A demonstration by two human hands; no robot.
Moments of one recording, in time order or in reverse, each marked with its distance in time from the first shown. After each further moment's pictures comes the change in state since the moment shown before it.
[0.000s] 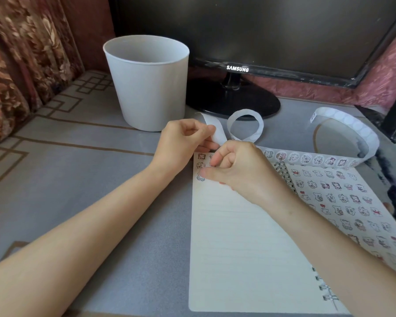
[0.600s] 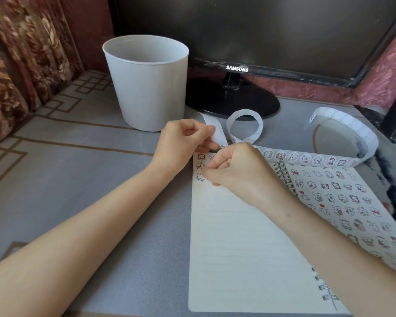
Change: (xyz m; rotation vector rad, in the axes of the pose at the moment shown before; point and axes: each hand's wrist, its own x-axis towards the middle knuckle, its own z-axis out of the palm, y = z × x) left_hand 0.000 0.000 0.000 -0.007 0.001 -0.015; right_hand -0.004 -0.006 0.003 -0.110 0.013 0.052
